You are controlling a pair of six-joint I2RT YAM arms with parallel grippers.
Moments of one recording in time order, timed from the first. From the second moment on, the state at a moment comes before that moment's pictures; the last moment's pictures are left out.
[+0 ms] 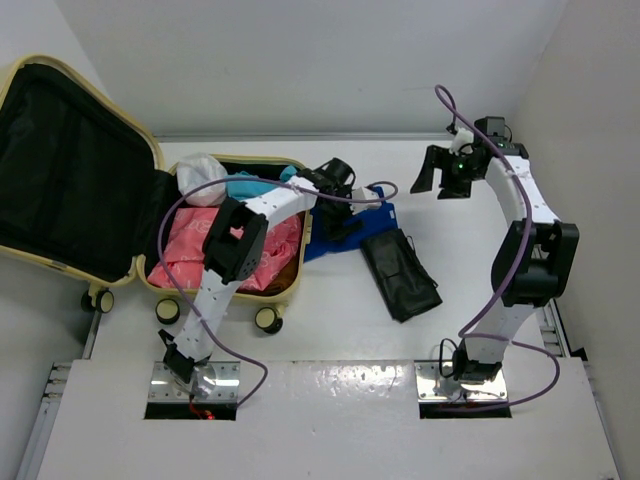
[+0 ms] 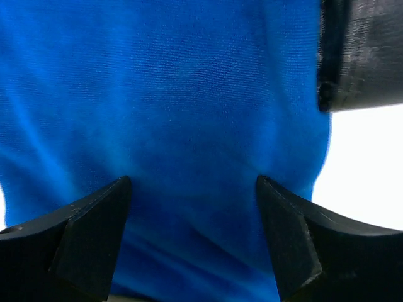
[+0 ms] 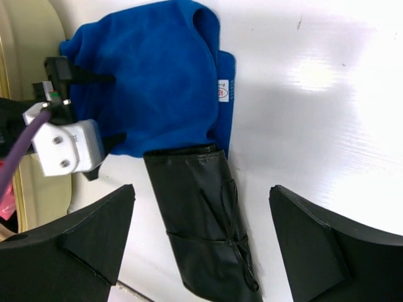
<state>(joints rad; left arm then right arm) -0.62 2.35 1.96 -0.71 0.26 0.64 -0.10 1.83 1.55 -0.77 -0.49 0.04</state>
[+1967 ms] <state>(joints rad) -0.12 1.80 1.25 -0.46 0.38 1.19 -0.01 2.06 1.81 -0.91 -0.54 -0.03</state>
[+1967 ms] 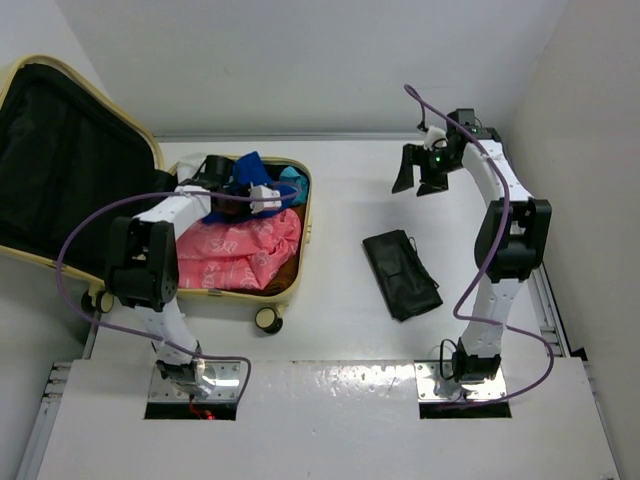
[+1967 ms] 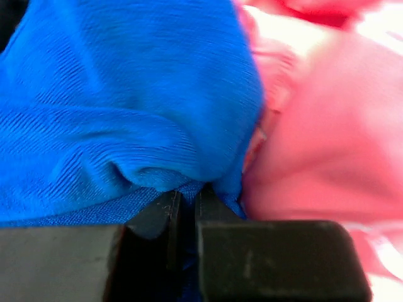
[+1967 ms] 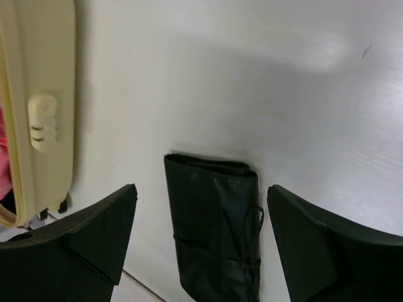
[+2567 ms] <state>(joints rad) -0.05 1.55 1.23 -0.54 0.70 1.39 -0.01 2.00 1.69 -0.94 -0.51 -0.08</state>
